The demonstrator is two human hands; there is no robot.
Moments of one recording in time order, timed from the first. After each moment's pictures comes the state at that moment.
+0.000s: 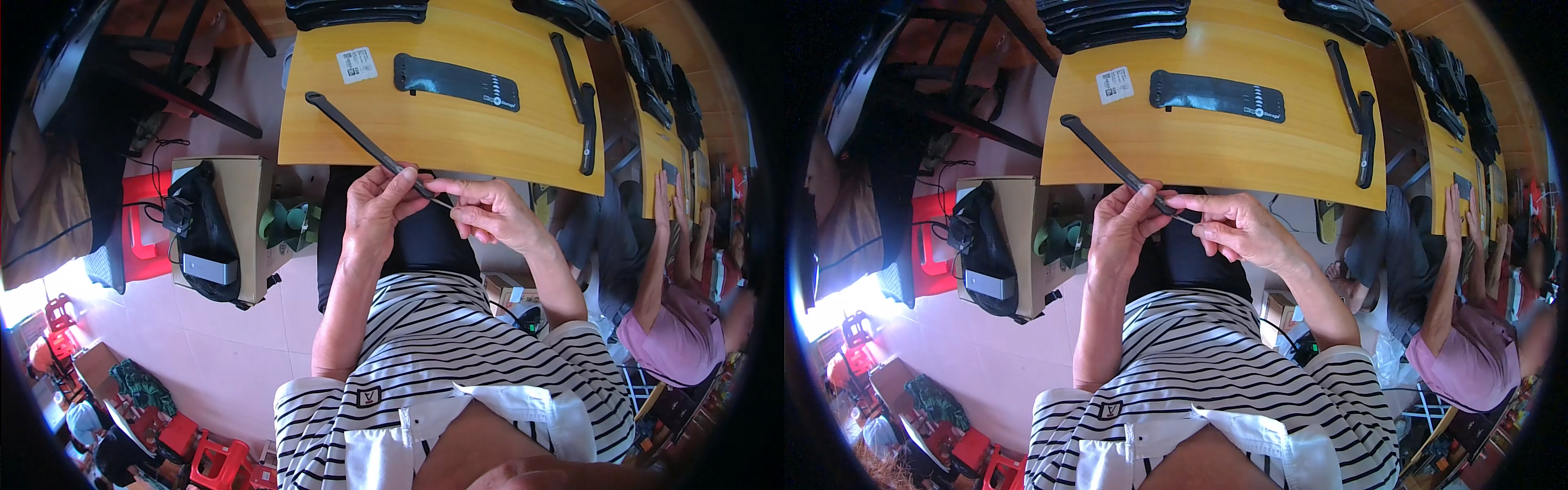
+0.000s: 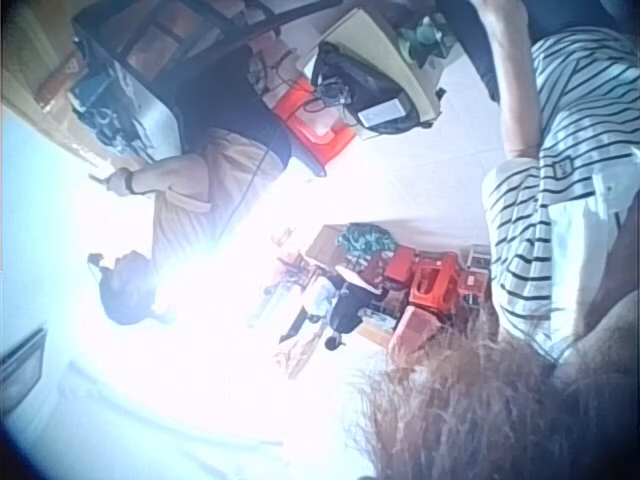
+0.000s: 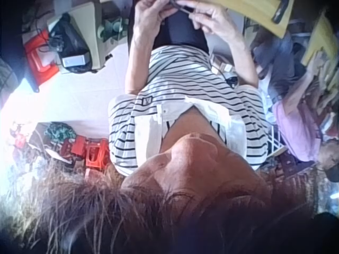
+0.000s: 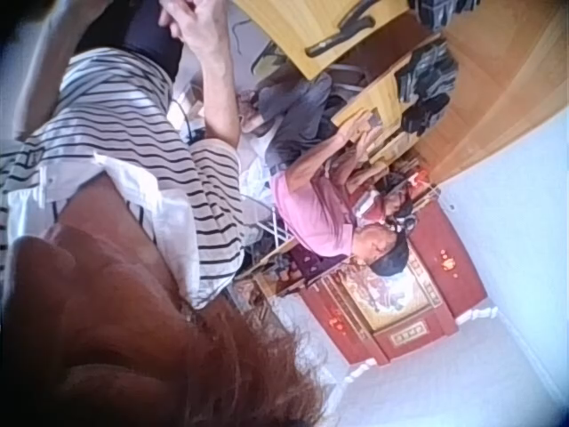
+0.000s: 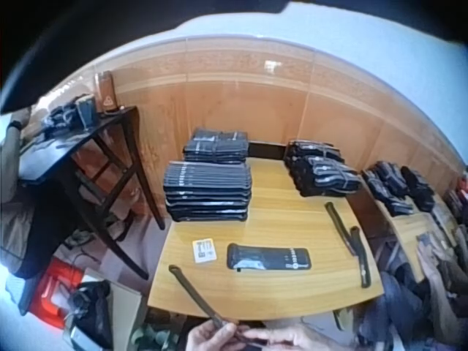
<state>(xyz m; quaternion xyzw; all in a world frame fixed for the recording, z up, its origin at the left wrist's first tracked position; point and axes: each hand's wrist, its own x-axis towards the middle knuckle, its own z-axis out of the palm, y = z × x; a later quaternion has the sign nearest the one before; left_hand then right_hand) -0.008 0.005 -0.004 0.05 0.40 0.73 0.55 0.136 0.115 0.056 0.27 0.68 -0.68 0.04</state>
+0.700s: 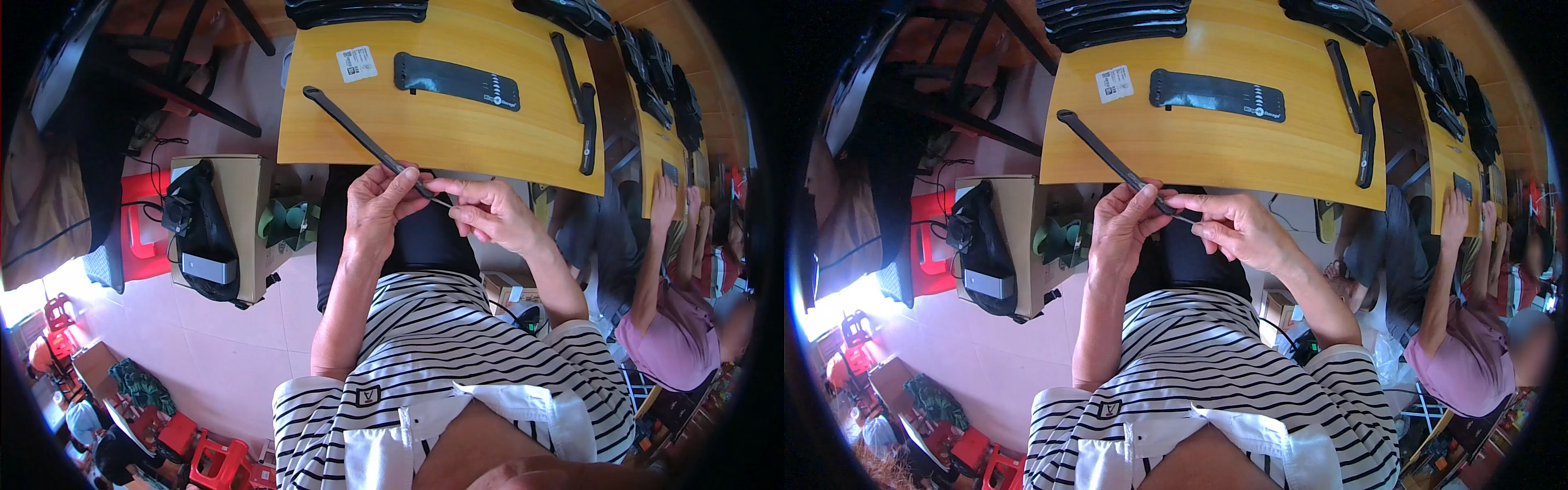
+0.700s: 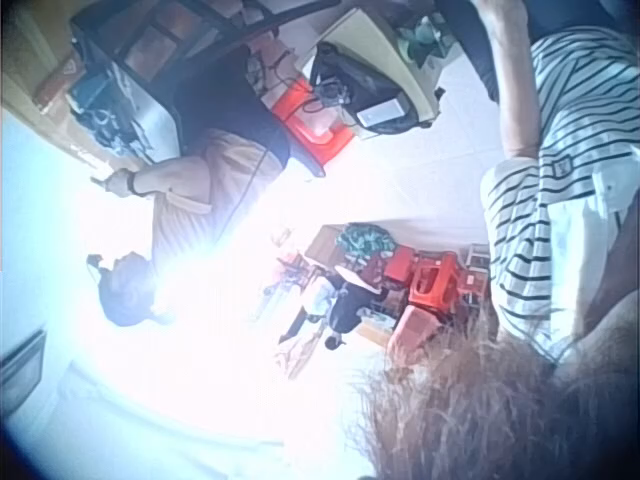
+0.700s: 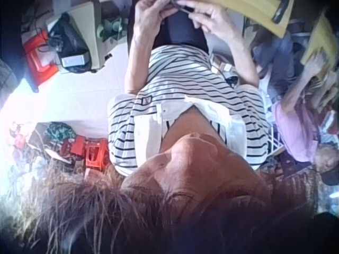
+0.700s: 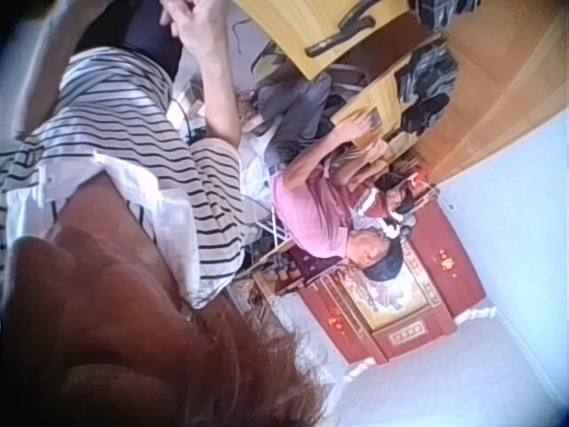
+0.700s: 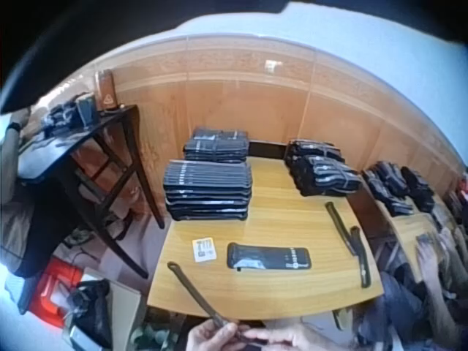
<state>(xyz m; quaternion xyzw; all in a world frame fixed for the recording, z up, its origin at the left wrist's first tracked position) -0.007 0.005 -0.008 0.06 0.40 0.73 0.55 0.133 0.112 0.059 0.28 0.70 -0.65 0.04</state>
